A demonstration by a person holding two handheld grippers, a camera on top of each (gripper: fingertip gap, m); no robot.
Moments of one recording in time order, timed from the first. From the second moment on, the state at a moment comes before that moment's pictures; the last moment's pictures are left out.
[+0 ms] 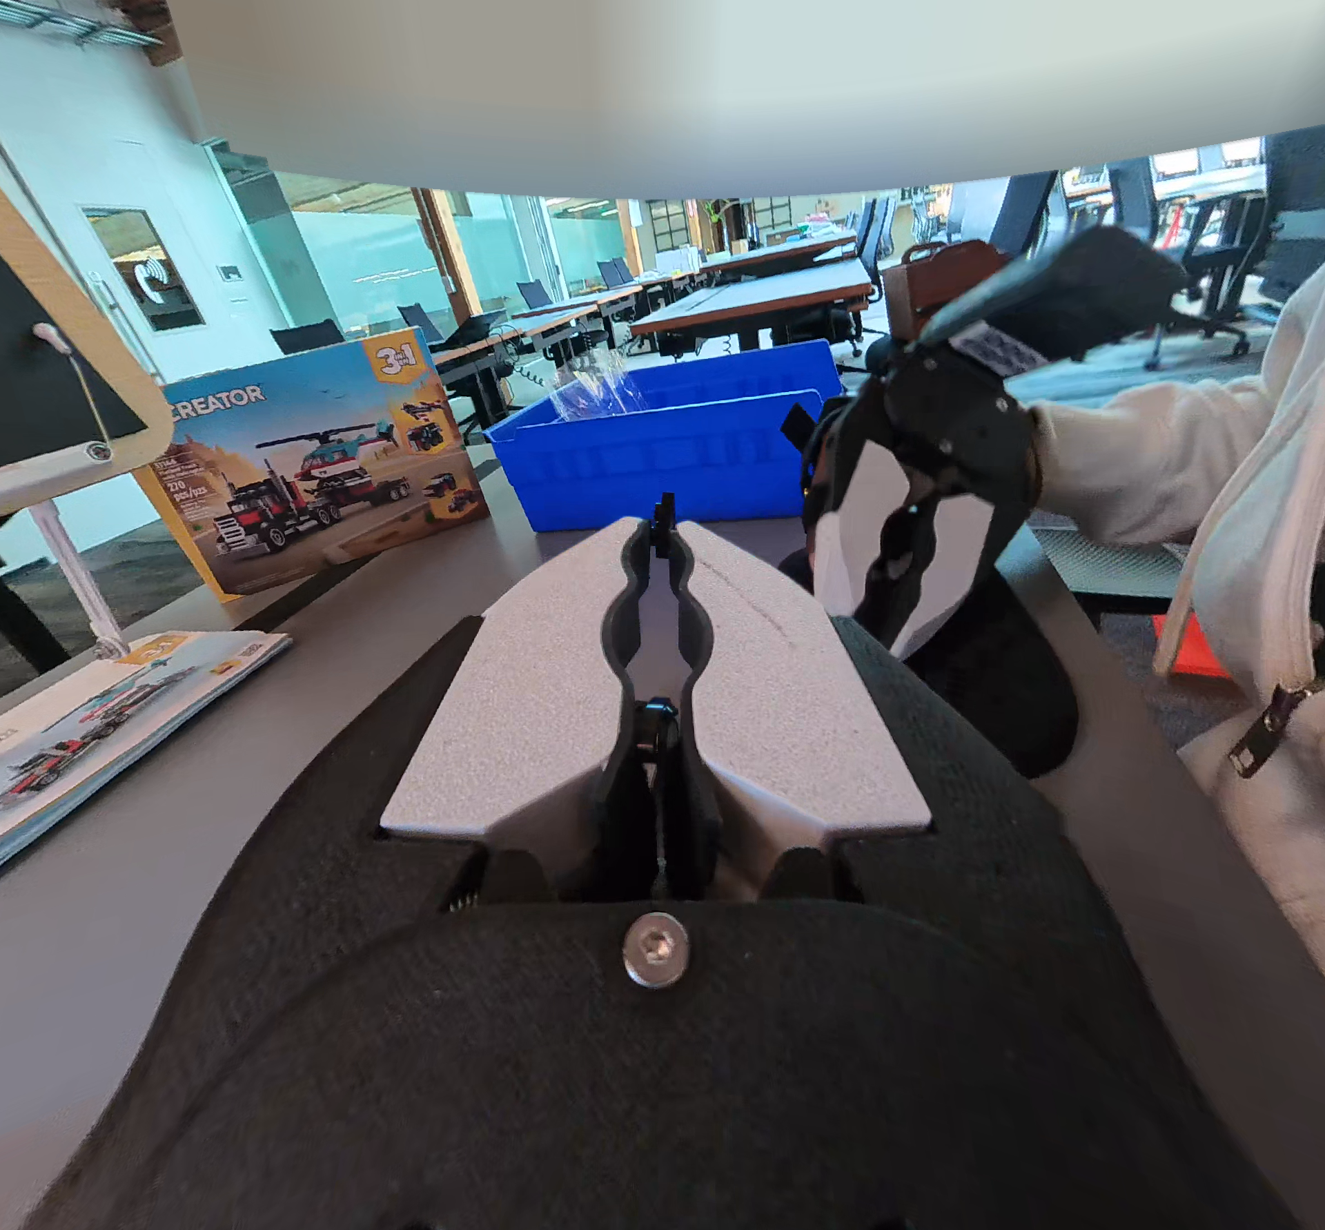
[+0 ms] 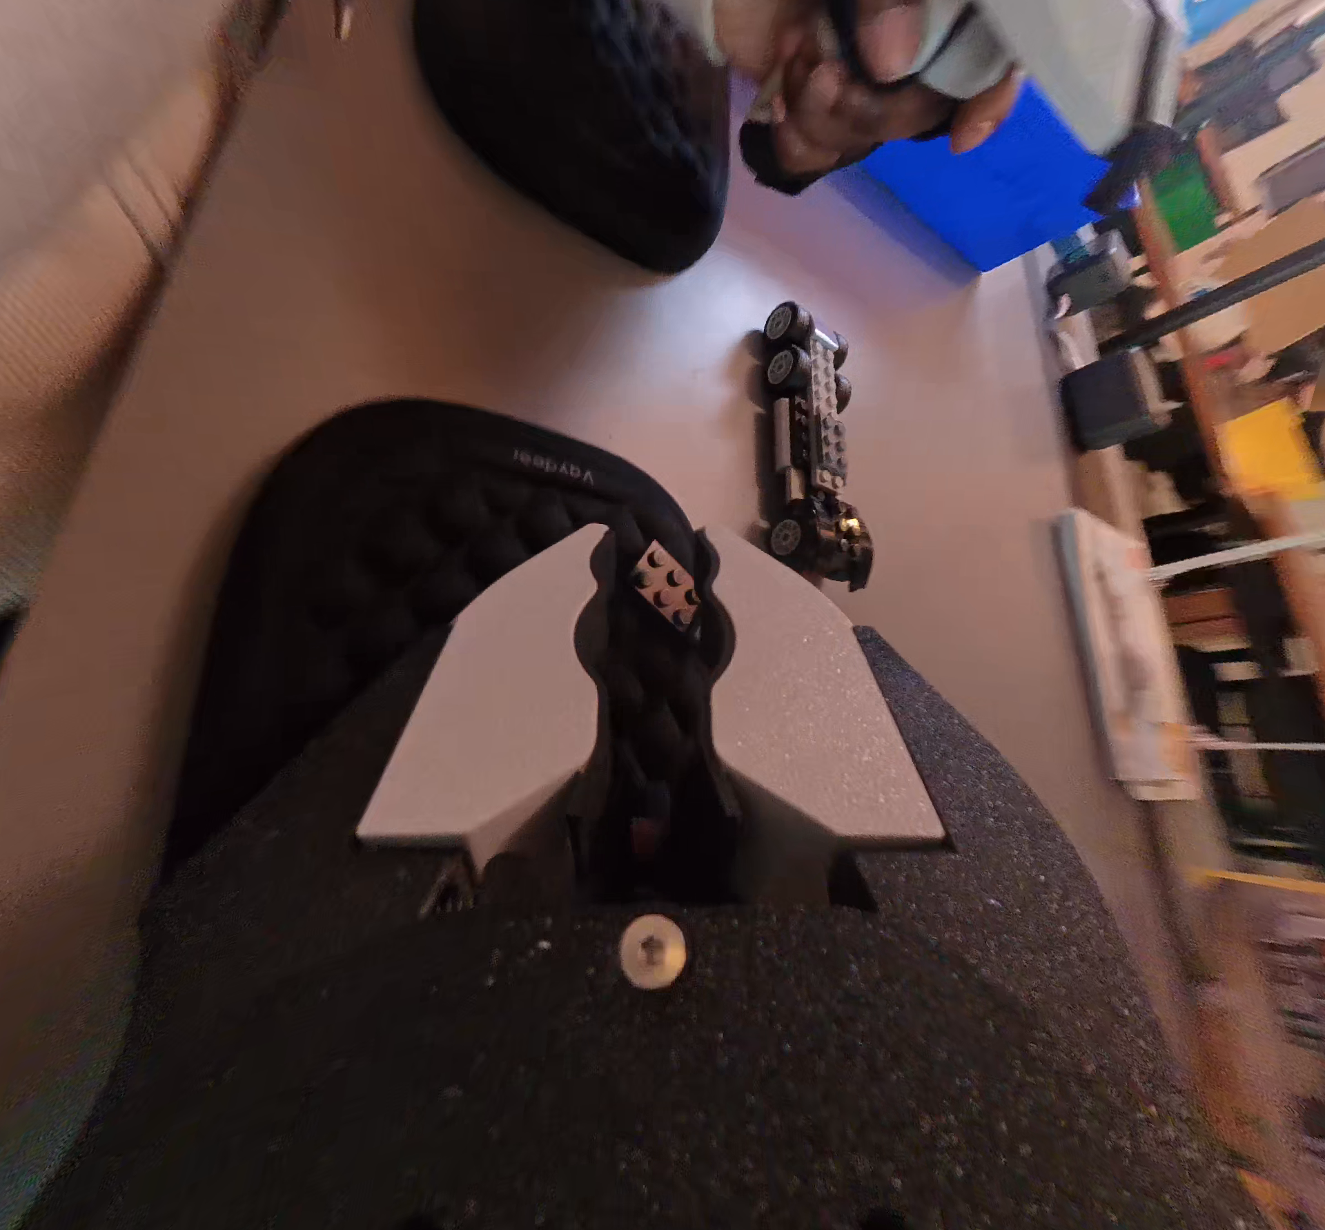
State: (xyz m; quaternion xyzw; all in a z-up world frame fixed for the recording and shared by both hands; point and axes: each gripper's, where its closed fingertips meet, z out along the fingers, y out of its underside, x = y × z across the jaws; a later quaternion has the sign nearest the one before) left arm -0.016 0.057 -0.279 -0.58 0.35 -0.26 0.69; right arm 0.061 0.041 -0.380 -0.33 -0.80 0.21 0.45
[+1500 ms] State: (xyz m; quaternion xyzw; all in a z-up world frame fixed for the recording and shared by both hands) left arm 0.016 0.051 -0.316 -0.60 0.44 -0.22 0.63; right arm 0.157 0.152 -0.263 -0.62 -0.47 0.25 0.58
